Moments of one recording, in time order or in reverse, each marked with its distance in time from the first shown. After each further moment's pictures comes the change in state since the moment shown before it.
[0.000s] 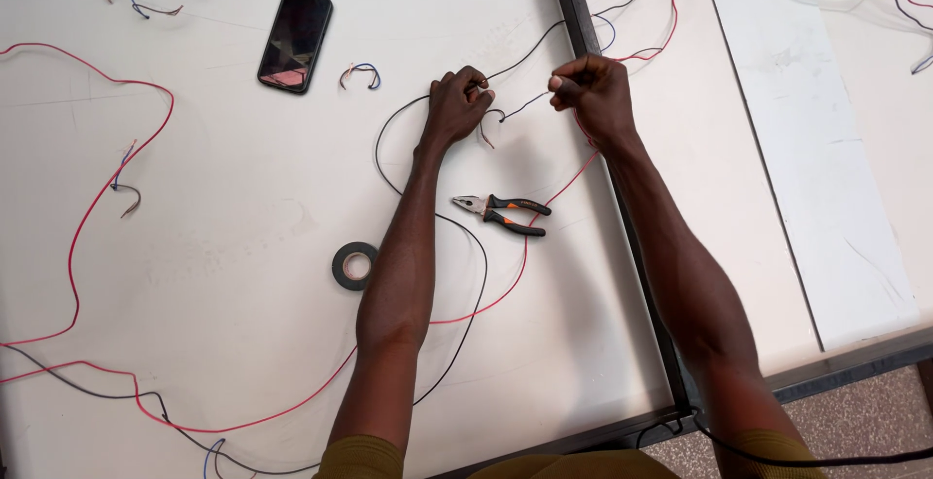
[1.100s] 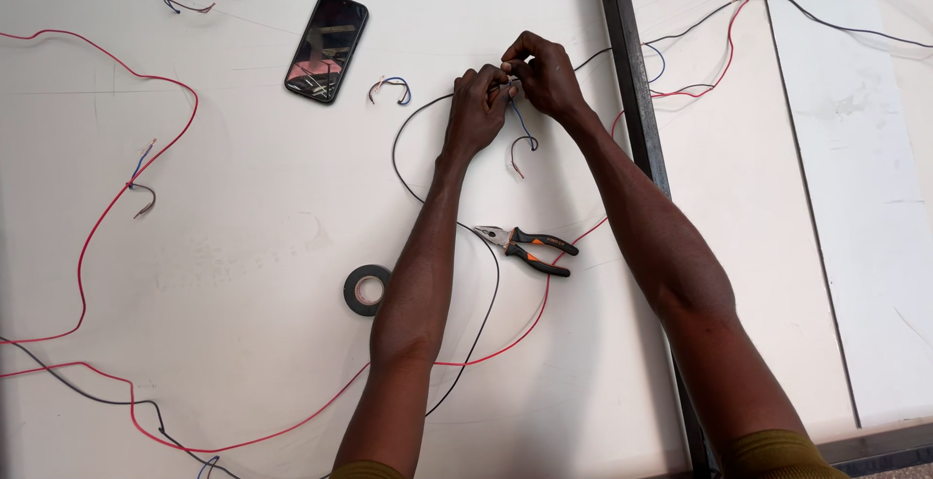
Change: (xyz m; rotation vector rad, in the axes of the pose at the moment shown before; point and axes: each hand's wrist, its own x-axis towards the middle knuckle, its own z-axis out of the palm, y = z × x) left_hand 0.026 -0.014 -0.009 -0.040 0.224 0.171; right_hand 0.123 0.057 0.099 -0.335 -0.329 -0.206
